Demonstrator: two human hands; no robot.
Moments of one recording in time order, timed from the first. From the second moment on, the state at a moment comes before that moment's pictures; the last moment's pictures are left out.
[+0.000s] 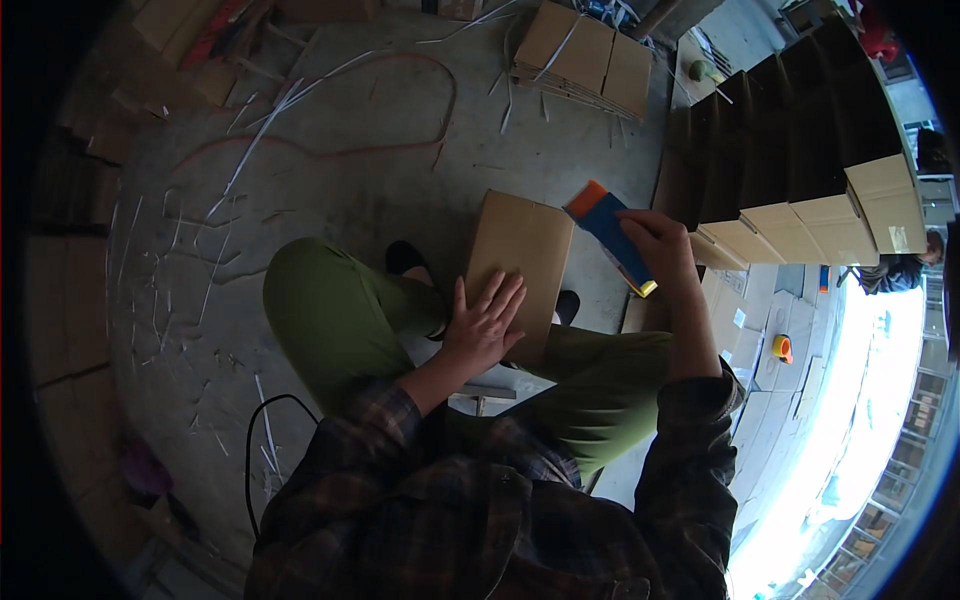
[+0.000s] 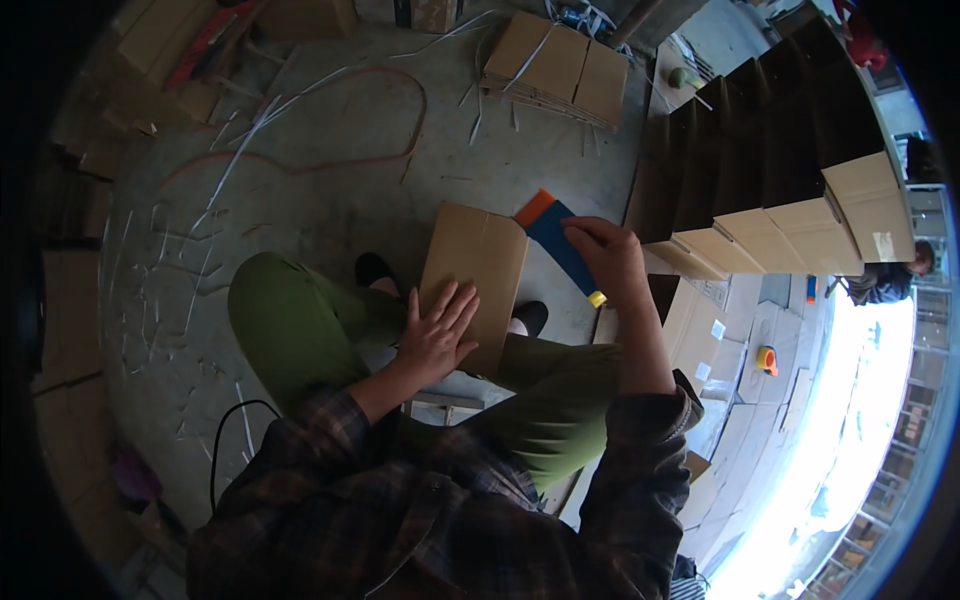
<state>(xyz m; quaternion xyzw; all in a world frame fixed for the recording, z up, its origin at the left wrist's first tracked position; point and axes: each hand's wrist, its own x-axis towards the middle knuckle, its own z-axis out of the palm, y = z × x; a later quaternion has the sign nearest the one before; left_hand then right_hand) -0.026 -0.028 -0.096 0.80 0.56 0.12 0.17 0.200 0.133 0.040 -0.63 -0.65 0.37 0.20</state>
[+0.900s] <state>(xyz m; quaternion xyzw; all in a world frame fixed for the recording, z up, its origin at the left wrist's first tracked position) -0.083 0.060 -0.093 -0.07 0.41 0.55 0.72 0.120 0.162 -0.017 -0.46 -0.65 0.59 0.16</state>
